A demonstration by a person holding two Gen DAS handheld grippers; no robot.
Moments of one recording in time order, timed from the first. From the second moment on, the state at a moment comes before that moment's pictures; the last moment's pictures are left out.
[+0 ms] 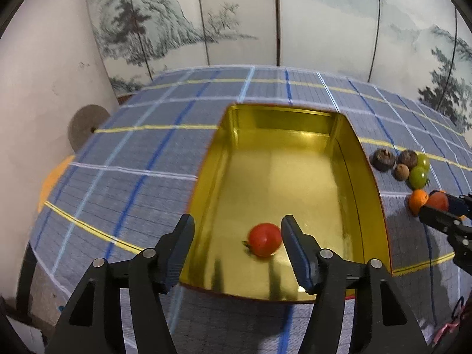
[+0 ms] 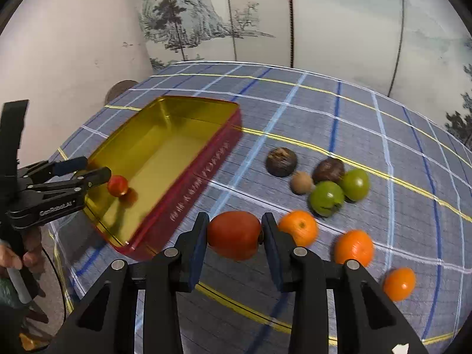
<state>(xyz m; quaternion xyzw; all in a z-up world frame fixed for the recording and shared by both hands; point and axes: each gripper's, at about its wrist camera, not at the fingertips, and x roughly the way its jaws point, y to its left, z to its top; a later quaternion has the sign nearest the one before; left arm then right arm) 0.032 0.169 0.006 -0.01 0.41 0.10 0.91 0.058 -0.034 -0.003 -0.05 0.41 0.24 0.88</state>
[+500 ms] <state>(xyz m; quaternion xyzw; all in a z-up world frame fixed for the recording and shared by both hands) -0.007 0.223 0.020 -0.06 0.40 0.17 0.90 0.057 0.043 0.010 -0.09 0.39 0.32 0.86</state>
